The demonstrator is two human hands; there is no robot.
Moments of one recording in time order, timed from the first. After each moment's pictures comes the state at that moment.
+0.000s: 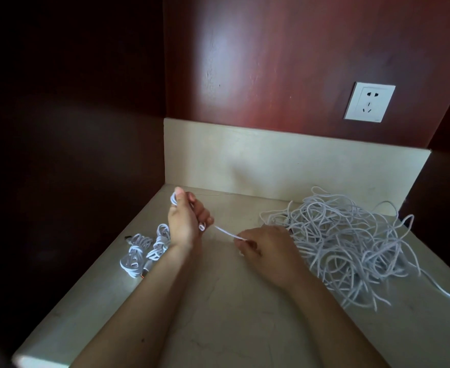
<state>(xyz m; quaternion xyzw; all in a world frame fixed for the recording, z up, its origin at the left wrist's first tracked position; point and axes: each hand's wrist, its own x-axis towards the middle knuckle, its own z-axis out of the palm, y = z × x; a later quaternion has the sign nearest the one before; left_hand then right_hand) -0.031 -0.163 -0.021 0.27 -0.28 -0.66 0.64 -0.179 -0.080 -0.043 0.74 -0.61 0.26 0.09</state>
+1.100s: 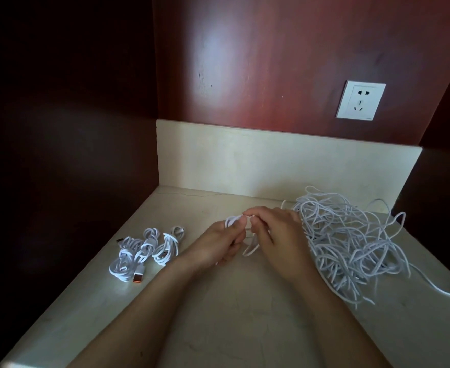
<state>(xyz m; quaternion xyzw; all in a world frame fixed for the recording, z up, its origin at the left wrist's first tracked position) -0.045 -0.128 -0.027 0.29 -0.73 -0.54 0.30 -0.190 -0.071 -0.026 0.68 -0.61 0.40 0.12</state>
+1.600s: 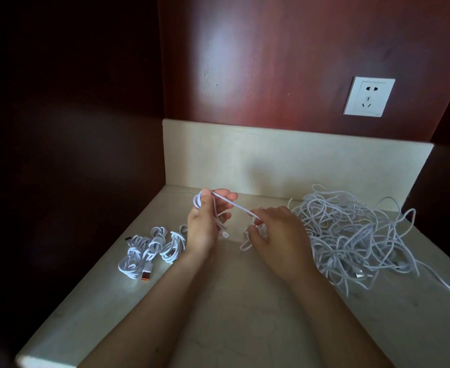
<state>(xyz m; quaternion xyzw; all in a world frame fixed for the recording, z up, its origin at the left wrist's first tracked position) -0.052 -0.141 -0.025 0.29 -0.44 -0.59 0.60 -0.180 -0.076 -0.031 0.66 -0.66 0.33 0.16</state>
